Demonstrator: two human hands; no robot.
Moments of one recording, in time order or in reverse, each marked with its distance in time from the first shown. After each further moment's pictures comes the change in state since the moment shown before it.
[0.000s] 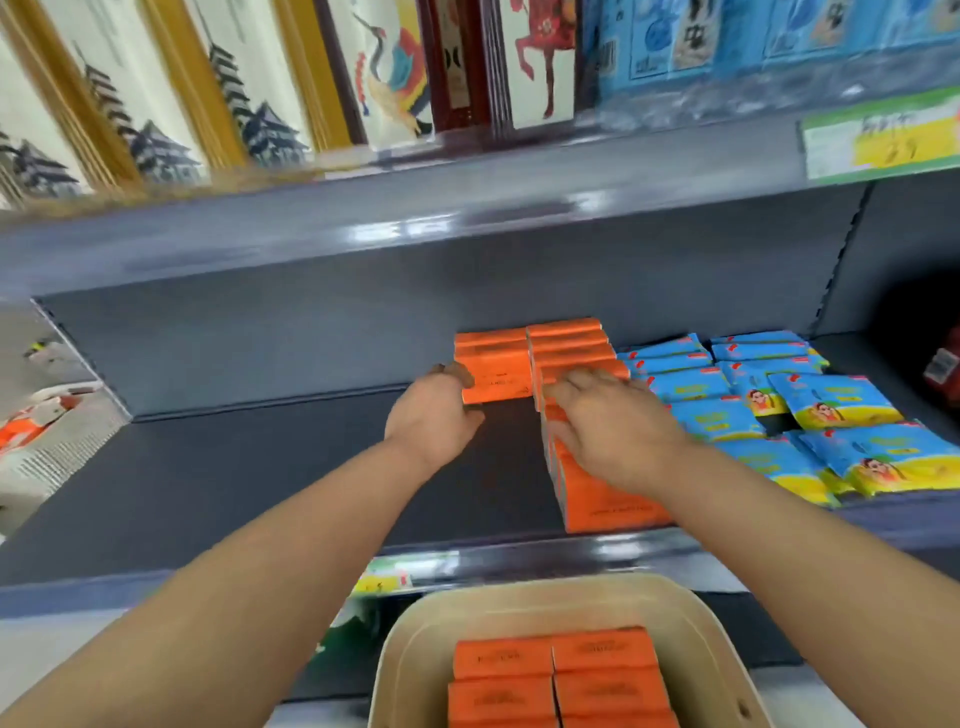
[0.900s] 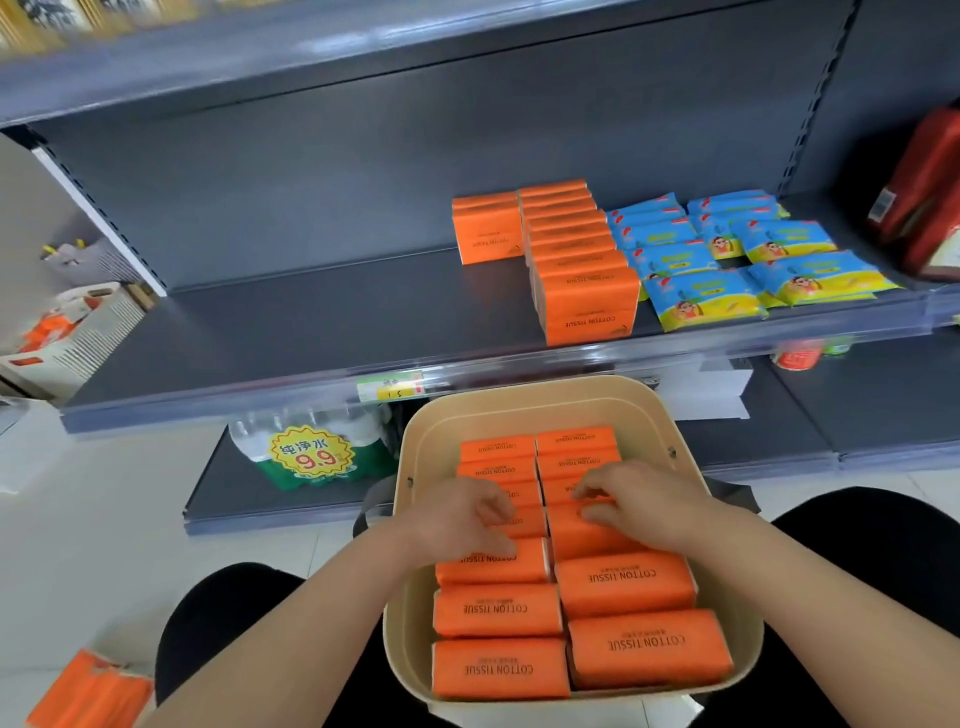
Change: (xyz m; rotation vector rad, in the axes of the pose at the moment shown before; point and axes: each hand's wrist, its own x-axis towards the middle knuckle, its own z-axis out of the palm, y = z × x) left_hand -0.266 -0.008 0.063 -0.359 -0.750 -0.067; right_hand -0.221 -0.040 0.082 0.344 -0.521 0.021
